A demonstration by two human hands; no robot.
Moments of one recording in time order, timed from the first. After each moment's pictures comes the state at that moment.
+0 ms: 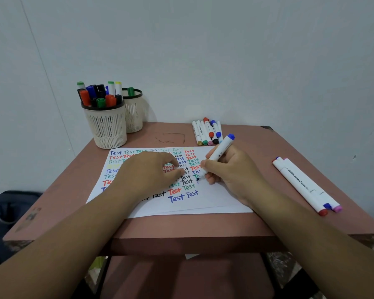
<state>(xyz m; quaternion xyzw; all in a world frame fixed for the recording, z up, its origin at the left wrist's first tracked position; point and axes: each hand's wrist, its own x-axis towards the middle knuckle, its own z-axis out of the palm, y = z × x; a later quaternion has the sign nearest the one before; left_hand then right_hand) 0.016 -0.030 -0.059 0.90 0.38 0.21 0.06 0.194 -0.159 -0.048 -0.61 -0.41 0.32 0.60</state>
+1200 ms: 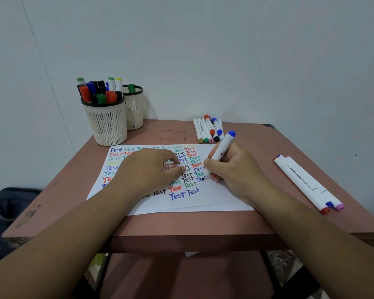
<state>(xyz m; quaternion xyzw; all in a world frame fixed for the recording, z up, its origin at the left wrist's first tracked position) 0.015 -0.033 -0.057 0.89 0.38 0.22 0.08 0.194 -0.162 -0.048 -0.64 -0.44 0.27 0.56</state>
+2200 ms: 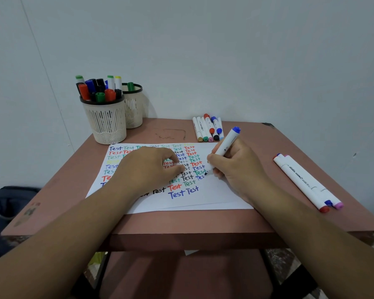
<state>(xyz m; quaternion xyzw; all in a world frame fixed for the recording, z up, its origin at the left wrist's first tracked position) 0.014 -0.033 -0.056 0.89 0.39 0.21 0.10 0.198 -0.159 -0.050 -0.65 -0.42 0.24 0.58</state>
